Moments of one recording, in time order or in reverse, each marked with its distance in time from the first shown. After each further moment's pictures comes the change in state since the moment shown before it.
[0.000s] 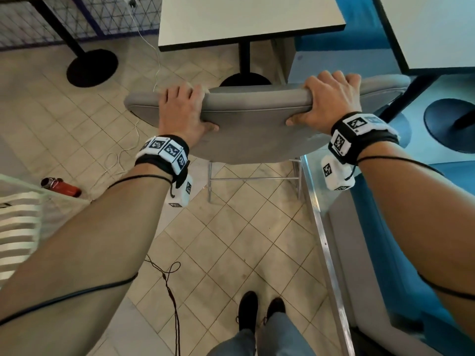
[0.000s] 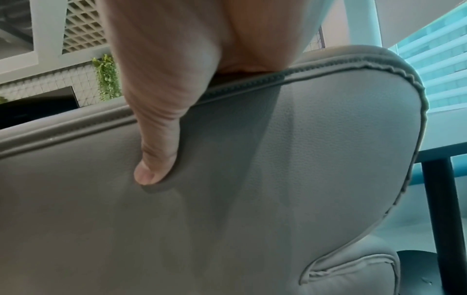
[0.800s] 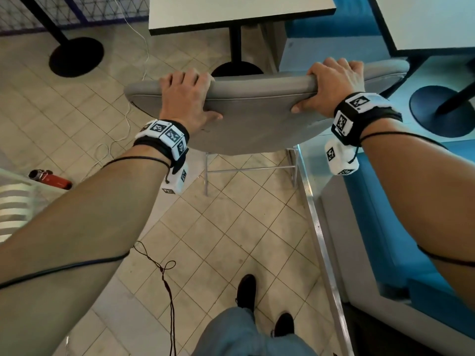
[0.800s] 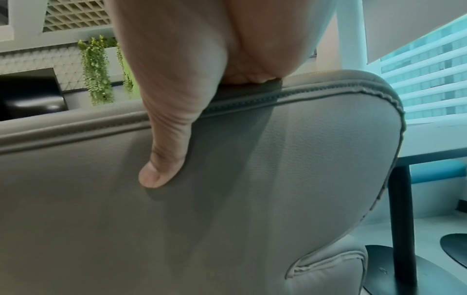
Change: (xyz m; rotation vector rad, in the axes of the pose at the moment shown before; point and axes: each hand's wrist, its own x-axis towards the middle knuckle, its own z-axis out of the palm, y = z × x) left_hand -0.028 0.005 -0.008 0.026 -0.029 0.116; right_hand -0.030 -0.001 -0.010 -0.006 -0.089 0.085
